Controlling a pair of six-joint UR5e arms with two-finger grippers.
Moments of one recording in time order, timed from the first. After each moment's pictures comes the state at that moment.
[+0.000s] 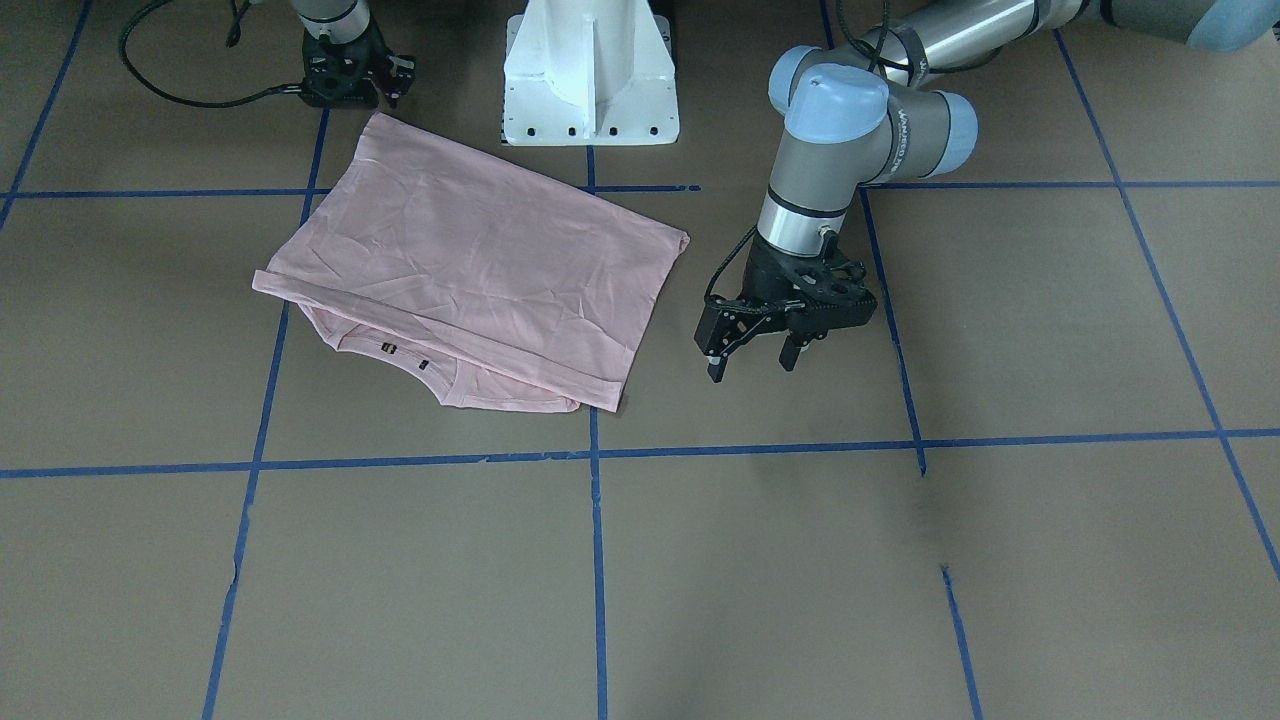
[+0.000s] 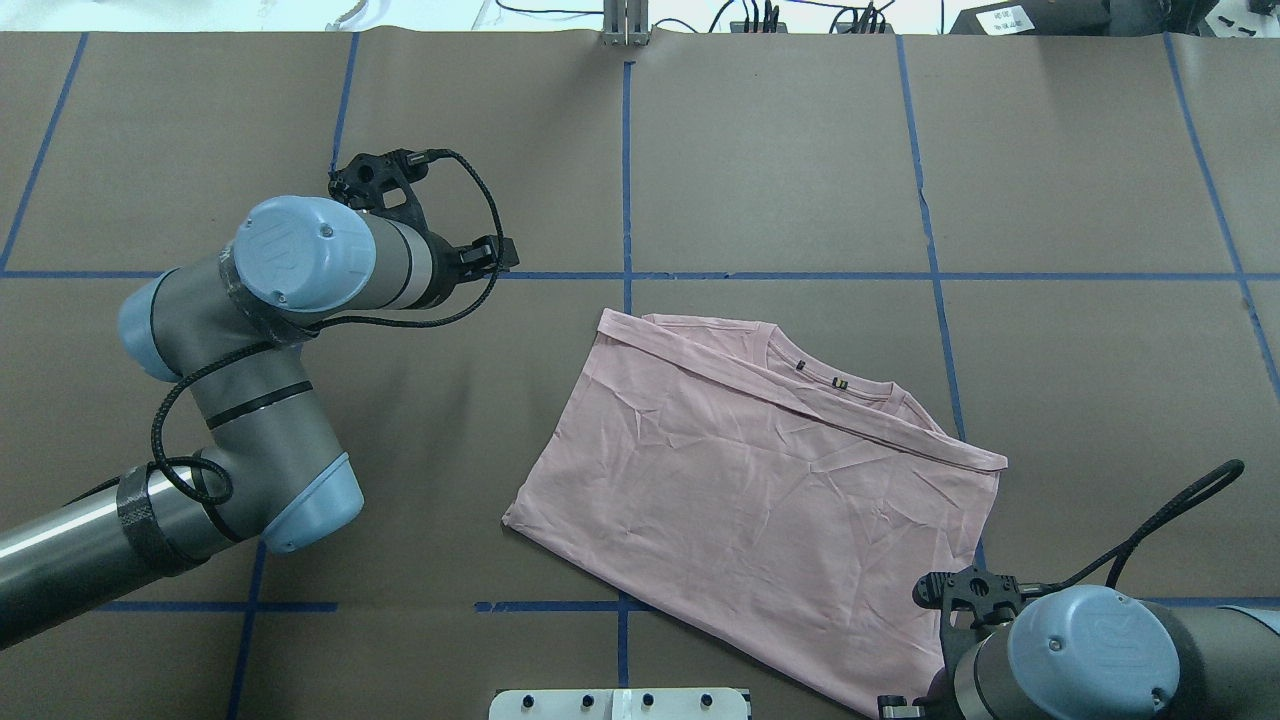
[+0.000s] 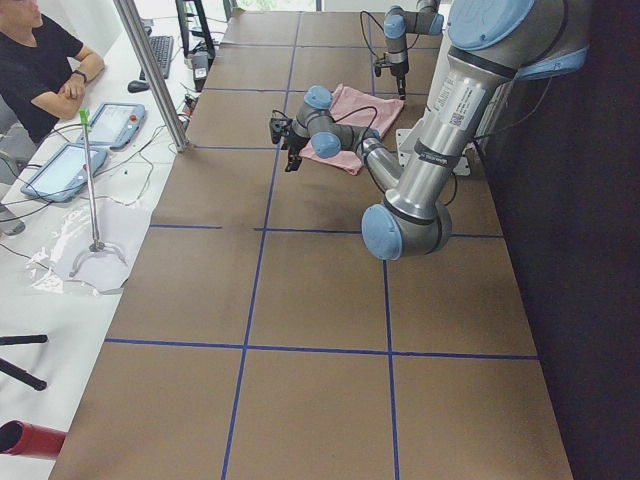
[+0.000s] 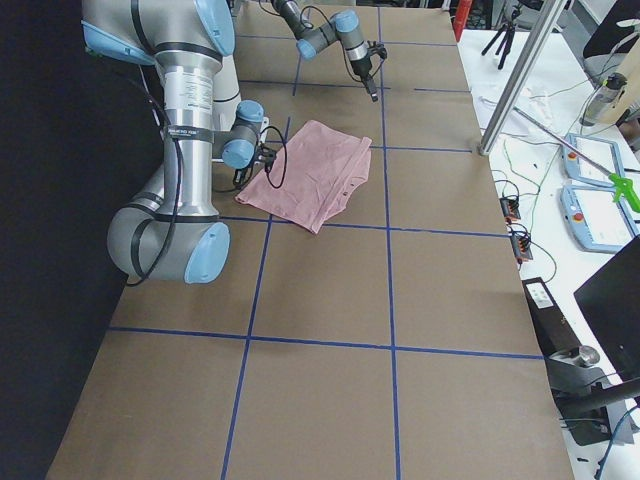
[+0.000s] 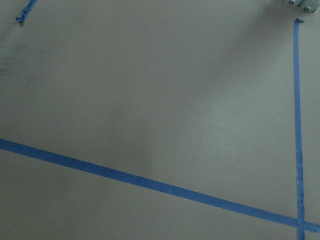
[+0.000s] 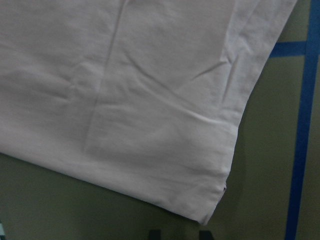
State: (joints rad) left arm -0.61 -2.09 -1.69 -1.94 -1.65 -1.47; right arm 0.09 -1.65 2.24 -1.40 1.88 1.59
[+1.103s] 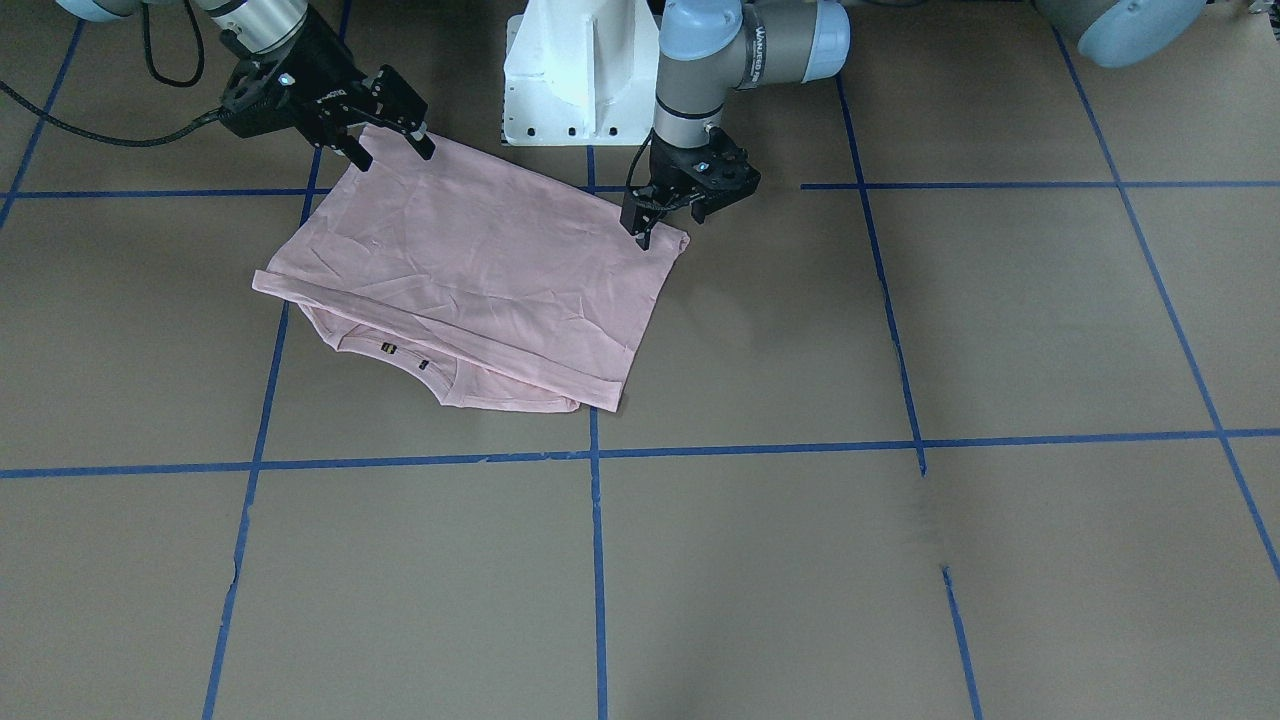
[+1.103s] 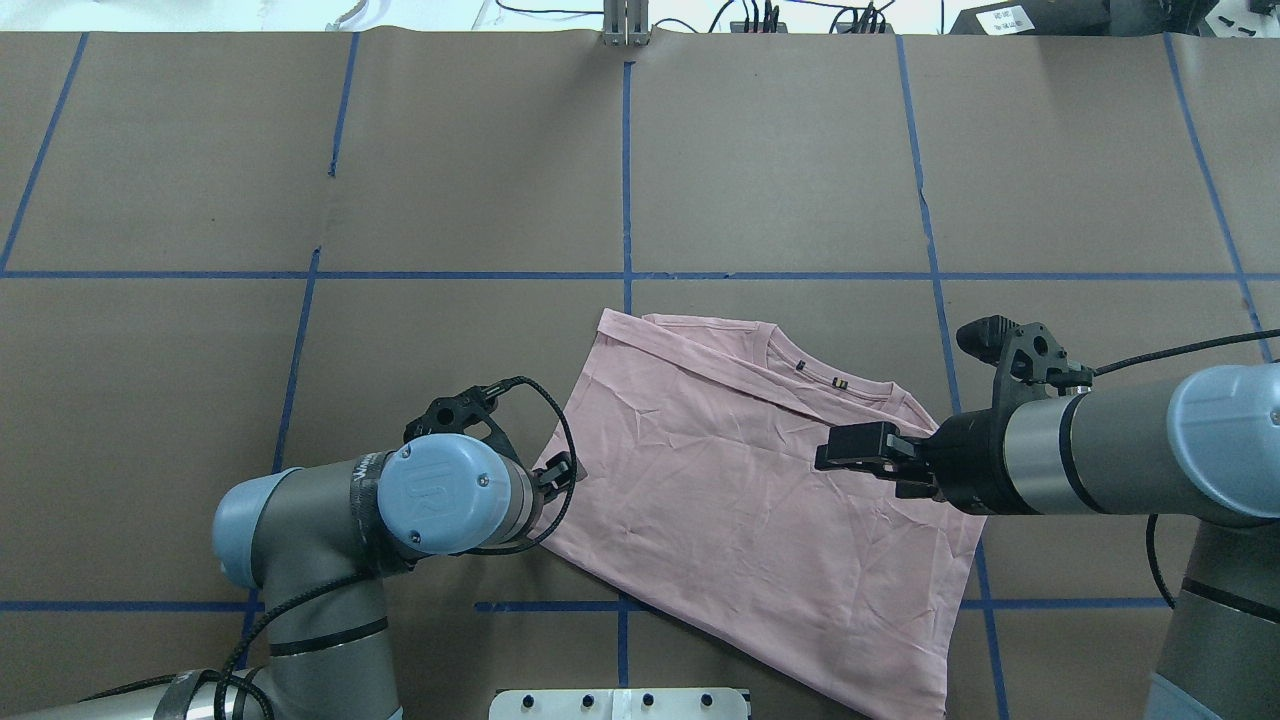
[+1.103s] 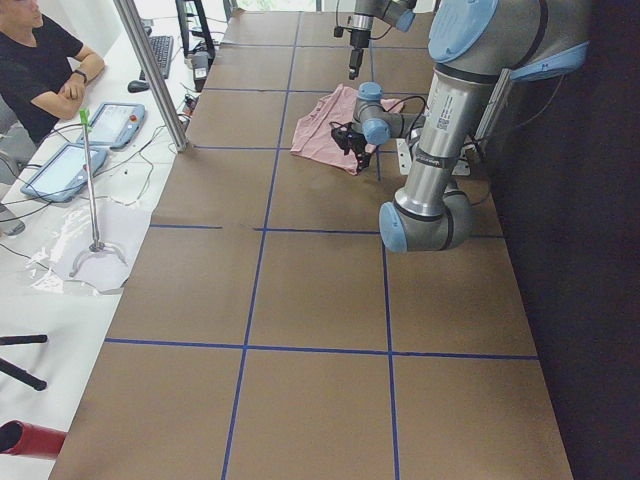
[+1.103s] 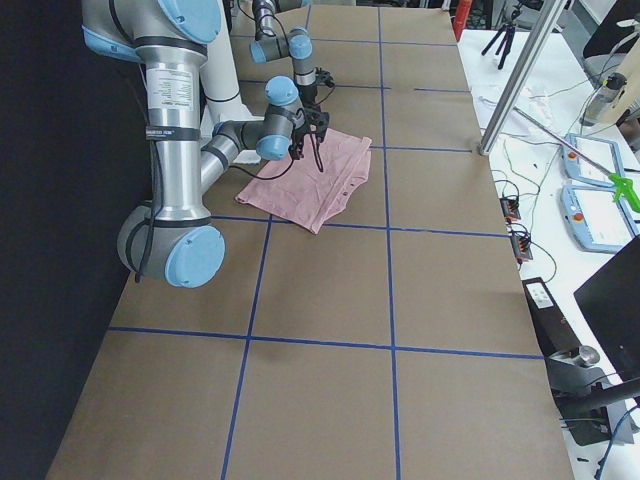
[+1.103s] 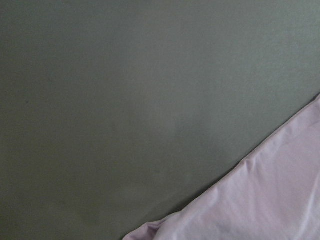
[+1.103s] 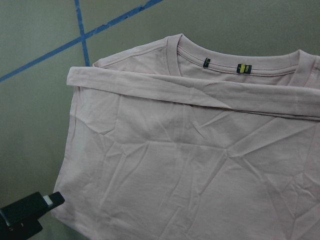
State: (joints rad) left arm -0.28 -2.10 -1.82 -1.63 -1.64 -1.92; right arm 0.47 -1.55 2.22 -1.05 1.87 1.60
